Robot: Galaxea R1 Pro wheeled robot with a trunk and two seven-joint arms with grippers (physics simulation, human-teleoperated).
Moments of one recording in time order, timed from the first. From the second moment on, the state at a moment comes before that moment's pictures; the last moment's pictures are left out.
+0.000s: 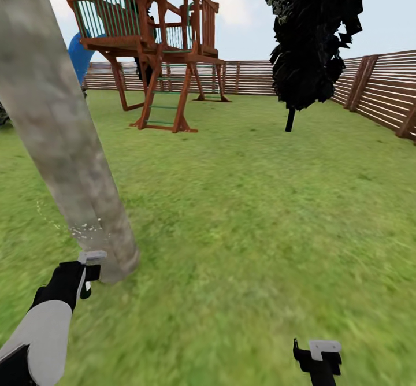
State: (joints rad) left arm -0.81 0.11 0.65 -0.61 -0.63 0.53 -0.13; right arm -0.46 -0.06 -0.39 -0.07 0.55 -0.56 -0.37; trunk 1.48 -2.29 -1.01
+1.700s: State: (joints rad) left arm -0.74 0.08 0.66 -0.56 -0.62 0.41 -0.08; right arm -0.46 -0.06 -0.39 -0.07 0.55 -0.56 -0.37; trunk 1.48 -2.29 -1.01
